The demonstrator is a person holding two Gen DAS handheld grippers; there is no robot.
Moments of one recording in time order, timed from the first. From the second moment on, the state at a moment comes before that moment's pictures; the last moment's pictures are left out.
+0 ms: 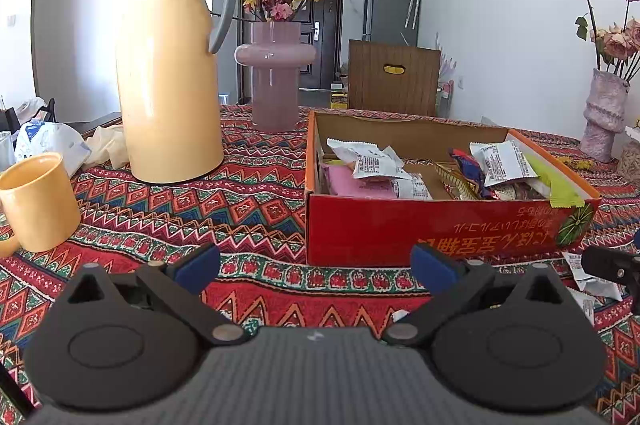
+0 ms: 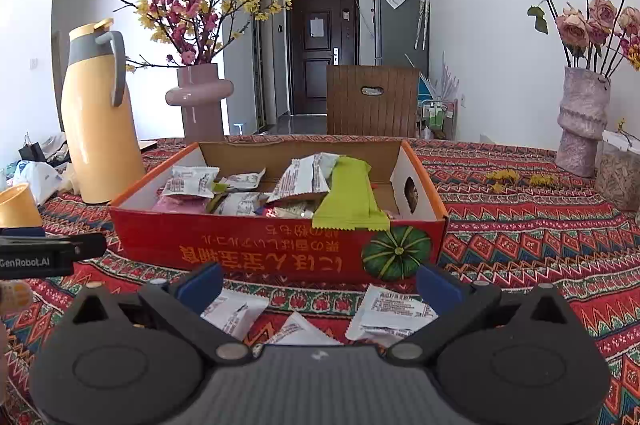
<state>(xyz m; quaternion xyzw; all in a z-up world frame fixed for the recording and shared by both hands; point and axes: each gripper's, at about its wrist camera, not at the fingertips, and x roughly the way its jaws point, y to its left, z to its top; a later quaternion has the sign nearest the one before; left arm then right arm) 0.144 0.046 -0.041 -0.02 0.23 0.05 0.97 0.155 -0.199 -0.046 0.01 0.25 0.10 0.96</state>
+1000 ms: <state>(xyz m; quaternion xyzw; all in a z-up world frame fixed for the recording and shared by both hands) 0.149 0.053 -0.054 -0.05 0.24 0.03 0.97 0.157 -0.190 -0.079 0.00 0.31 0.09 0.95</state>
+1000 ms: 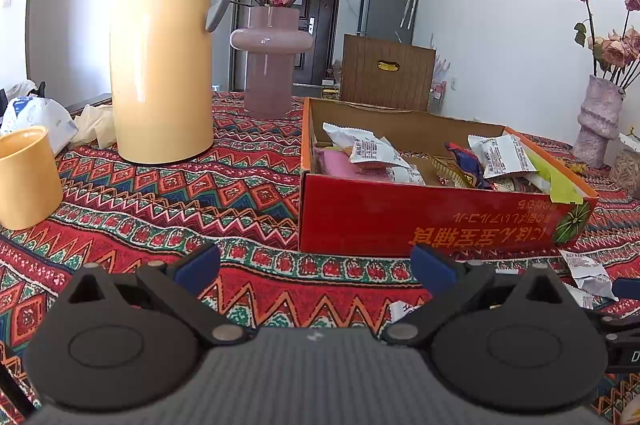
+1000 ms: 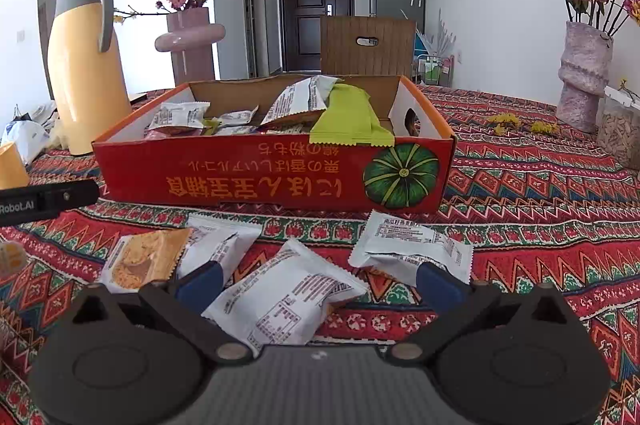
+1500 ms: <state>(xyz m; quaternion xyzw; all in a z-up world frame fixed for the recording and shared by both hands) 0.149 0.053 -0.054 -0.05 0.24 0.03 0.97 0.169 -0.177 -0.084 0.00 0.33 0.09 0.94</state>
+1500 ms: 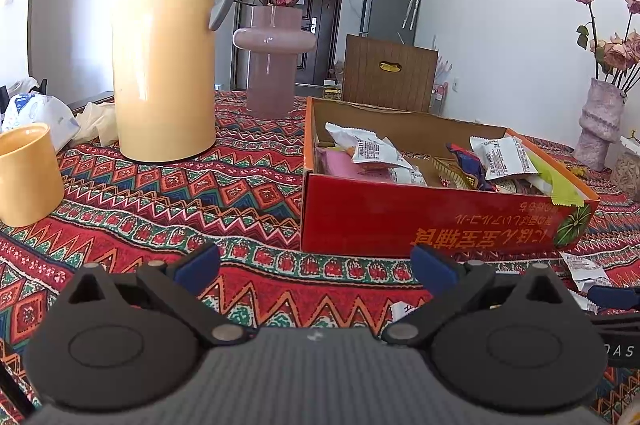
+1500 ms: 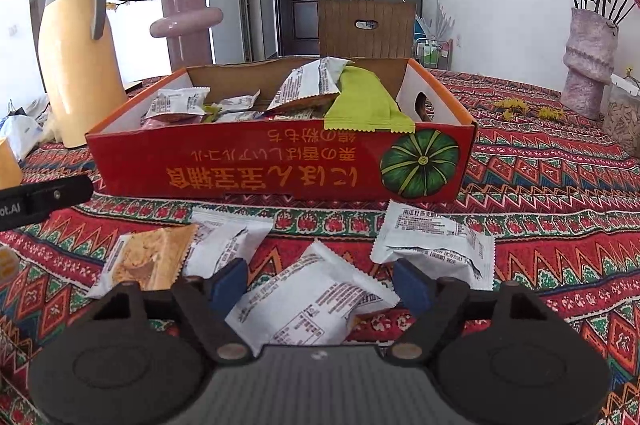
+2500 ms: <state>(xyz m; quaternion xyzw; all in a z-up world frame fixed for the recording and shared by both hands) 0.147 0.055 -0.055 -0.06 0.24 0.04 0.97 0.141 -0.192 -0.073 0.01 0.31 0.09 0.95</state>
